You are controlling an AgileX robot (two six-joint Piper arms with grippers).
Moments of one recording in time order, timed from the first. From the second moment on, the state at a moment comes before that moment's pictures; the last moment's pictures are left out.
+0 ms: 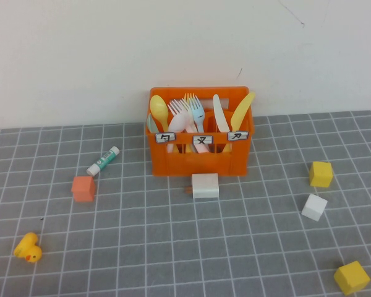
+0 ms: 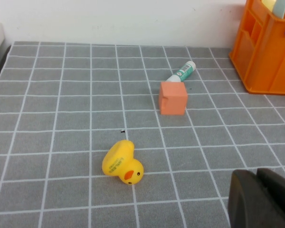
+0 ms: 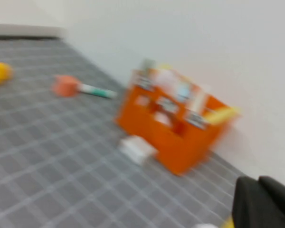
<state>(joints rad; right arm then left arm) 0.54 0.02 -0.15 0.27 0.38 -0.65 -0.10 -0.01 0.02 0.01 0.37 -0.19</state>
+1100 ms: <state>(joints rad) -0.09 -0.01 0.03 0.27 0.43 -0.66 -0.10 -0.01 0.02 0.01 0.37 -0.19</state>
